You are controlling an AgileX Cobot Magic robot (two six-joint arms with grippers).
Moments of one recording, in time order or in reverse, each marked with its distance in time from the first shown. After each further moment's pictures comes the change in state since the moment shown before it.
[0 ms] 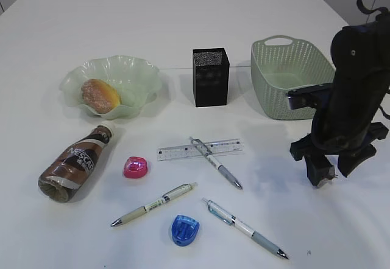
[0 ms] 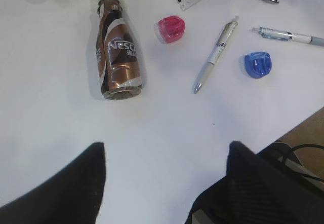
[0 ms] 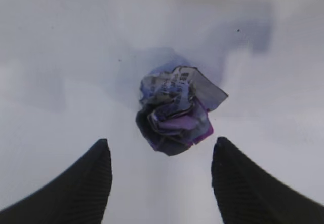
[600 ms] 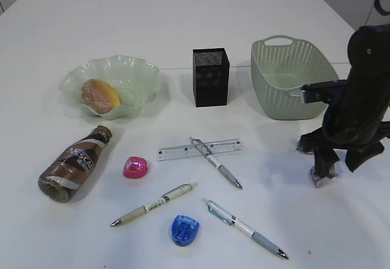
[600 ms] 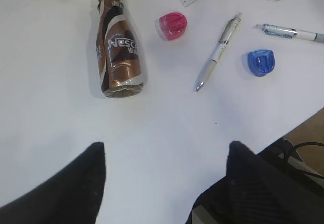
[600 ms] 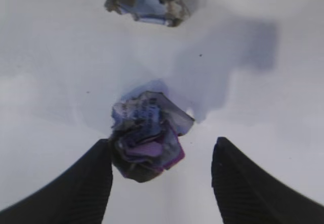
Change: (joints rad) left arm 0.000 0.023 0.000 0.004 -0.004 0.000; right arm -0.068 0.013 0.000 0.022 -0.064 -0.008
